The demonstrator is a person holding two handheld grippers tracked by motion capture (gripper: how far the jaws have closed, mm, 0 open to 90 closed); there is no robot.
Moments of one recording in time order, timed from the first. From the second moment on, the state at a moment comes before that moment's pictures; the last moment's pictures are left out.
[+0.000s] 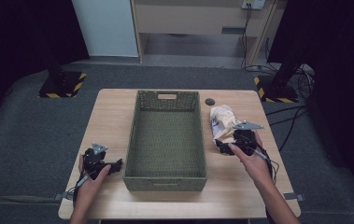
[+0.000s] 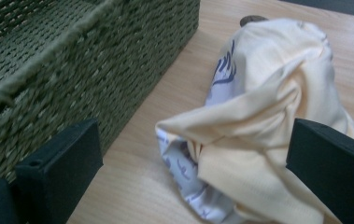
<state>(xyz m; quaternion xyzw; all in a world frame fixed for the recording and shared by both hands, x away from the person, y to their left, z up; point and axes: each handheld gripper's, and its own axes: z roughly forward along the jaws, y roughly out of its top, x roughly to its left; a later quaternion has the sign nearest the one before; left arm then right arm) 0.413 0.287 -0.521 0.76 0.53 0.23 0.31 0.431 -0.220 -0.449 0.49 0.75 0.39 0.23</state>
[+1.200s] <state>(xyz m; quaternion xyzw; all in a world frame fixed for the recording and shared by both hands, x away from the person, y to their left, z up) 0.413 0.287 -0.521 0.76 0.53 0.23 0.31 0.366 -0.205 -0.532 0.50 0.77 0.35 0.19</state>
